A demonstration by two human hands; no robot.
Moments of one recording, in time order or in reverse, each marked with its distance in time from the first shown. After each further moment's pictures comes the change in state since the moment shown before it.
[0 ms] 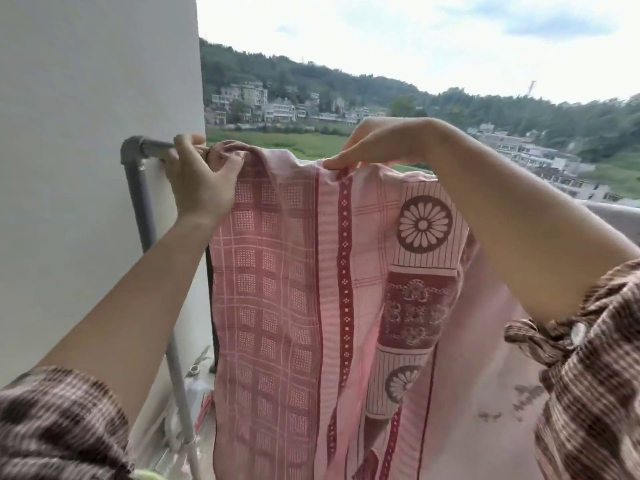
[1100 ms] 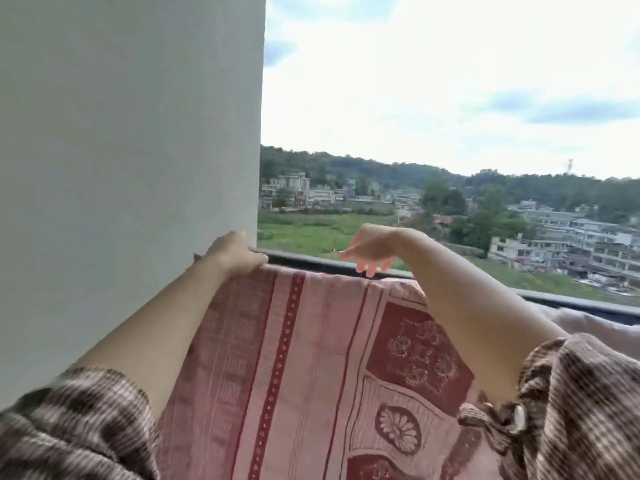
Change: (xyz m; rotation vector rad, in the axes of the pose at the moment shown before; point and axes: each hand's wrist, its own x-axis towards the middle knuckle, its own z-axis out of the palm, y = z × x) left_hand 0.114 0.003 -0.027 0.634 -0.438 -0.065; right_hand 0.086 -0.037 -0.006 -0.087 0.004 0.070
